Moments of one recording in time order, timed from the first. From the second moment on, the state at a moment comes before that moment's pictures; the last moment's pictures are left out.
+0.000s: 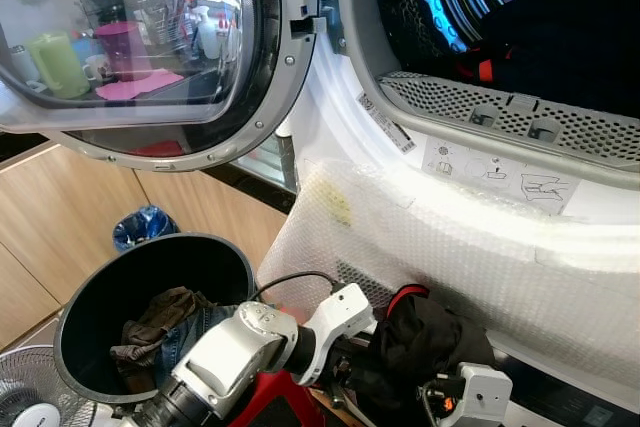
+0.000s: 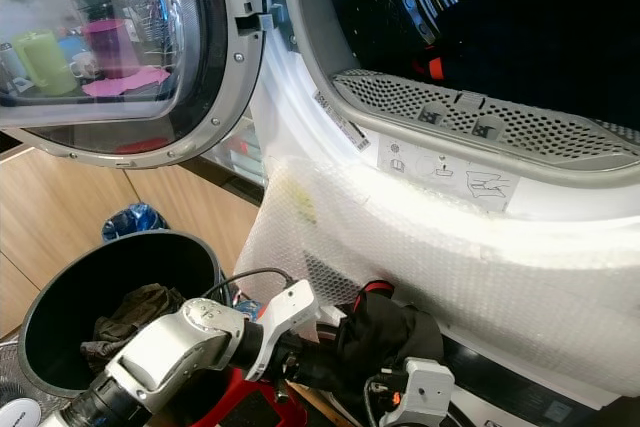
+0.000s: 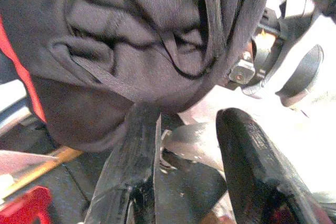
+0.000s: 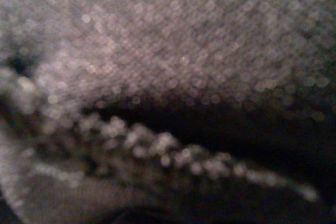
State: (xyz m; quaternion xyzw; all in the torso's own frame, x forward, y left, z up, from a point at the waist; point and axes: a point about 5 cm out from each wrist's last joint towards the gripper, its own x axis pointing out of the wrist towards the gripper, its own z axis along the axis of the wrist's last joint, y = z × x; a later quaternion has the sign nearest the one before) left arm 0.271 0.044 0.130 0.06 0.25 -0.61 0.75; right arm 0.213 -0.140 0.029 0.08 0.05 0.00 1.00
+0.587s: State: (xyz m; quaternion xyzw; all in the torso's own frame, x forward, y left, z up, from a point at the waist) left arm 0.316 0.160 0.152 0.02 0.17 -0.29 0.94; right arm 0.191 -0.143 0.035 0.11 0.05 0.04 0.99
